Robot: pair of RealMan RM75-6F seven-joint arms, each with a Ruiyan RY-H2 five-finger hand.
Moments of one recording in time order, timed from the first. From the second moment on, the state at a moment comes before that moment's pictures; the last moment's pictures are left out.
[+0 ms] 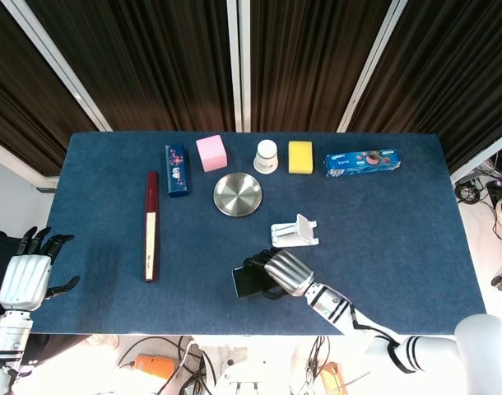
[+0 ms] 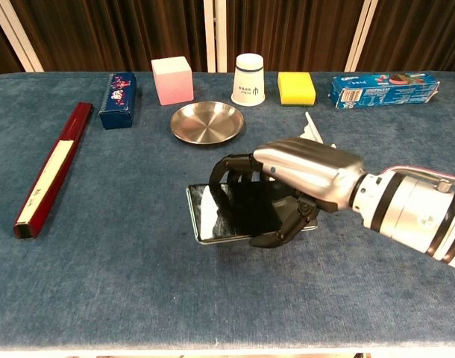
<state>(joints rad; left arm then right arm) -0.11 -1.21 -0.03 -1.53 1.49 1.46 0.08 0.71 -1.70 -0.03 -1.38 -1.62 1.09 0.05</state>
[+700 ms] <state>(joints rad) -0.11 -1.20 -0.03 -1.56 1.49 1.45 0.09 0.67 -1.47 0.00 -1.30 -1.68 1.31 0.87</state>
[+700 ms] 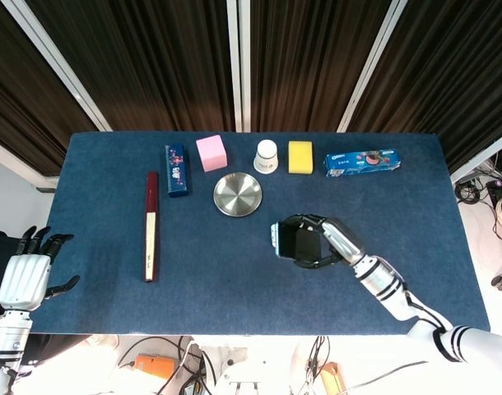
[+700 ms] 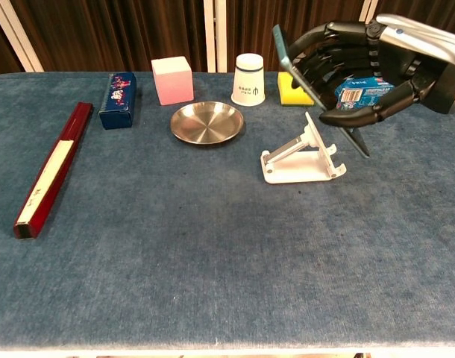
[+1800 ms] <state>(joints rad) -0.10 -1.15 -0.03 -1.66 1.46 1.45 0.18 0.75 -1.87 -0.01 -0.46 -1.69 1.32 1.47</state>
